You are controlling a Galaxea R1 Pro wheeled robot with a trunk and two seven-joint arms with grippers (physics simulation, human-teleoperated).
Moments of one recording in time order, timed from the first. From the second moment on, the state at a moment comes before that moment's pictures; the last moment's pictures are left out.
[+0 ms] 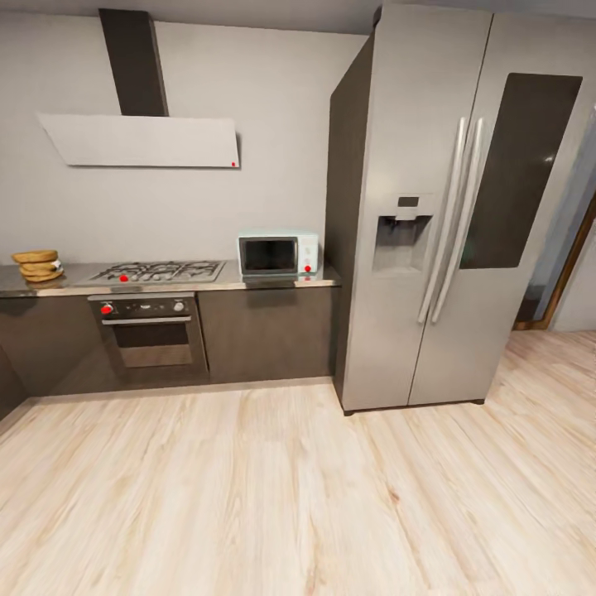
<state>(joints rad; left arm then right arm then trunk) 0.00 0.00 0.04 -0.02 0.38 -0.09 0.00 0.00 0.00 0.00 0.00 0.00 -0.12 -0.02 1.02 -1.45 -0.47</state>
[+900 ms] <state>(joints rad) 0.00 0.00 0.05 -0.02 0.39 -0.08 0.00 0.00 0.00 0.01 0.00 0.00 -0.12 -0.02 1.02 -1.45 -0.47</state>
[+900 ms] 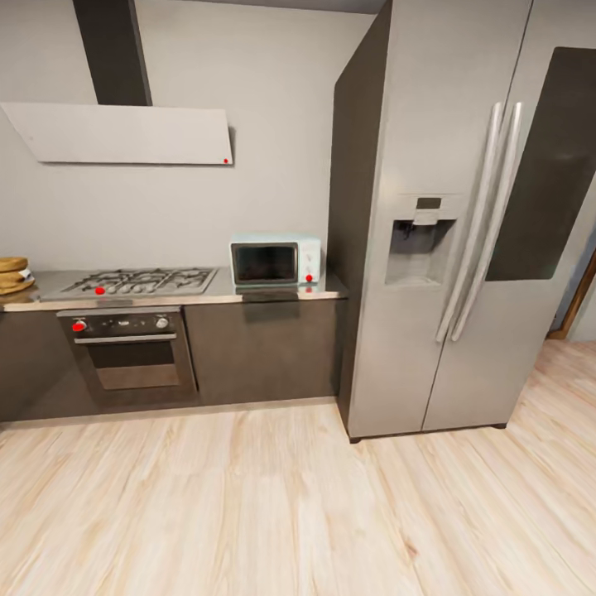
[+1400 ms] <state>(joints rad) 0.00 0.00 0.05 -0.02 0.39 -0.09 0.00 0.00 0.00 0.01 0.00 0.00 -0.12 -0.02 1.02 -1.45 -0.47</state>
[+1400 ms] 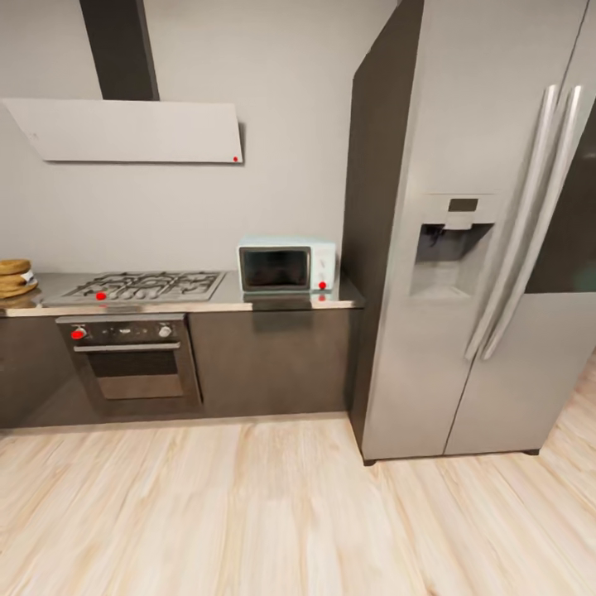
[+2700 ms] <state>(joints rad) 0.00 0.00 0.05 -0.02 0.38 -0.09 0.00 0.00 0.00 0.01 0.00 0.00 -0.12 -0.02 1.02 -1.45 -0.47</state>
